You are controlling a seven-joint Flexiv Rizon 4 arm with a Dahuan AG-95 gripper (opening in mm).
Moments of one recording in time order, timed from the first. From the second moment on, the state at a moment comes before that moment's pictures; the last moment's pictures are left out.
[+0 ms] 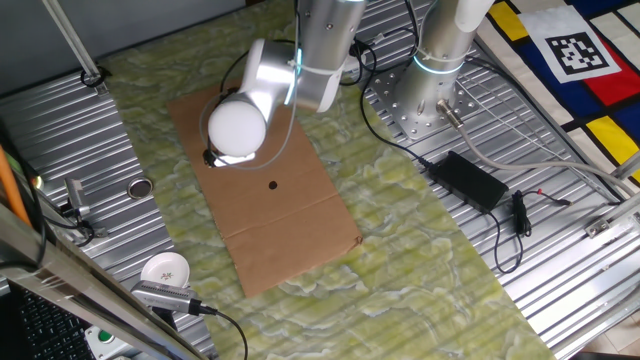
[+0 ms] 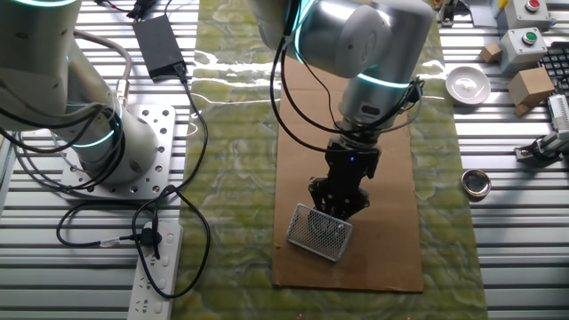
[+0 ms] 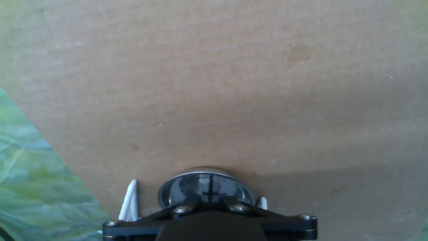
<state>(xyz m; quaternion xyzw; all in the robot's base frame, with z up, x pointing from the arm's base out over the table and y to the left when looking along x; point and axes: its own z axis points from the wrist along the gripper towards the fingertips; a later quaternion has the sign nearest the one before) 0.447 -0.169 0.017 0.58 -0.73 0.20 0.31</state>
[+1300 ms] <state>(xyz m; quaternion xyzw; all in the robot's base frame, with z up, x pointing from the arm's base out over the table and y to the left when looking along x) 0.461 -0.135 0.055 0.55 -0.77 0.18 0.27</state>
